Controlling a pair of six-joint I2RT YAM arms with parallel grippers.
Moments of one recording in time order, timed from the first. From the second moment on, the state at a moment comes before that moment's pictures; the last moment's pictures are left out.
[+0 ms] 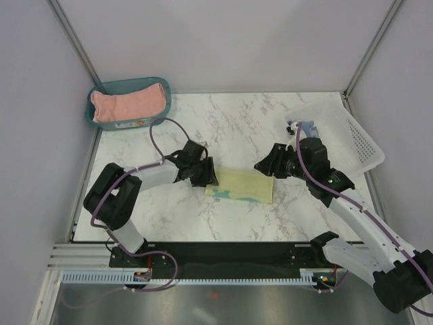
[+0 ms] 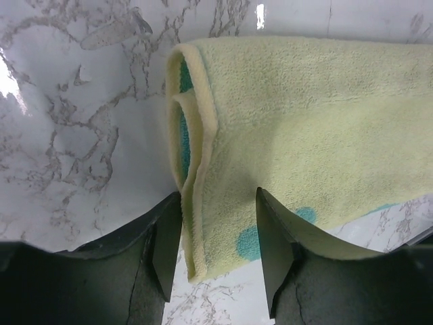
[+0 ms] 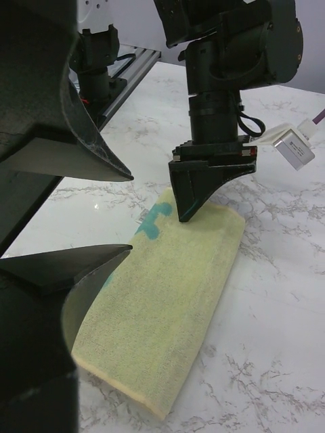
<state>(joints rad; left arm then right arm) -0.58 1.67 0.89 -0.20 0.19 -0.62 0.43 0.97 0.79 -0.33 -0.29 0.60</state>
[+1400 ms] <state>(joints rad) -0.34 2.14 1.88 -0.70 -0.13 -0.39 0.43 0.99 0.86 -0.34 -0.23 0.54</state>
